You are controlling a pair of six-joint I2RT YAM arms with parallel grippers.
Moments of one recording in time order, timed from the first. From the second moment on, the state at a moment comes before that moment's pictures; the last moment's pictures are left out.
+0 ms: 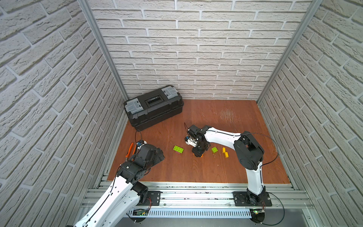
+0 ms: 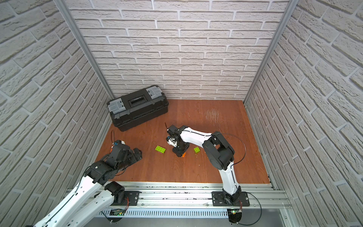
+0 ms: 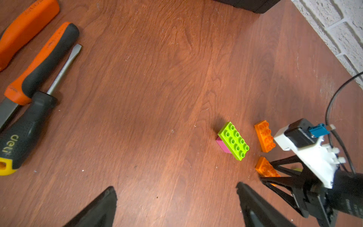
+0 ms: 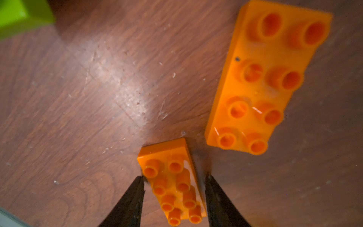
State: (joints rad) left arm -0.51 0.63 0.59 -0.87 -0.20 -0.92; right arm 0.73 2.04 1.46 -0.96 -0.04 -0.15
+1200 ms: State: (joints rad) left arm -0.54 0.67 0.58 -0.85 -0.20 -0.93; right arm 0.83 2.12 1.91 -1.16 0.03 -0.06
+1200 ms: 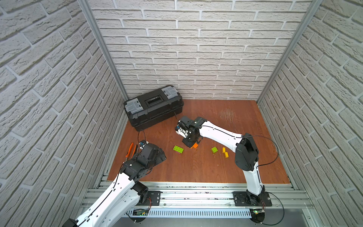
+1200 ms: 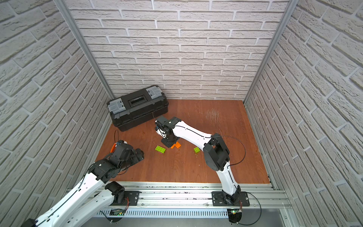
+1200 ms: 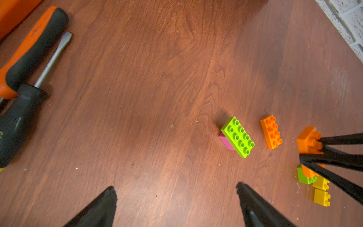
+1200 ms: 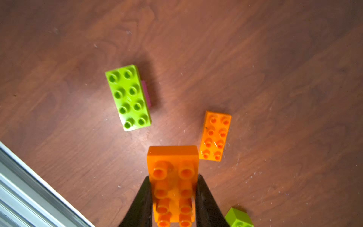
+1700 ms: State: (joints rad) left arm -0.54 0.64 0.57 -0.85 -0.20 -0.93; right arm 0.91 2.39 2.29 -1.35 0.01 -0.14
